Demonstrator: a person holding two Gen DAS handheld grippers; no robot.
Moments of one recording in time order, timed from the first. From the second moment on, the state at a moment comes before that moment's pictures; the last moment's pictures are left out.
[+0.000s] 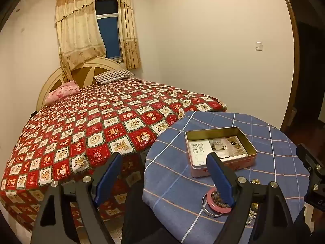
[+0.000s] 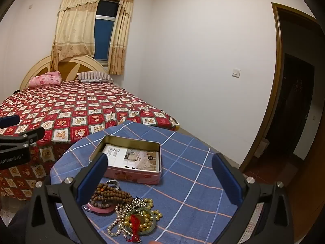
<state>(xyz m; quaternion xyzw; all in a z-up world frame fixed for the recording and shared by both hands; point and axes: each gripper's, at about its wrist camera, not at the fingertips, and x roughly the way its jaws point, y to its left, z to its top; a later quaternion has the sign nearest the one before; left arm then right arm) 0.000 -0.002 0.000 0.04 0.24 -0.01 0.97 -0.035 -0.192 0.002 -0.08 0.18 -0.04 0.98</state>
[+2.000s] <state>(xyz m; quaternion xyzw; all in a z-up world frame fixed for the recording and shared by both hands) -0.002 -0.005 0.003 0.05 0.25 -0.01 0.97 -0.035 -0.194 0.001 -0.08 0.18 -0.04 0.98</state>
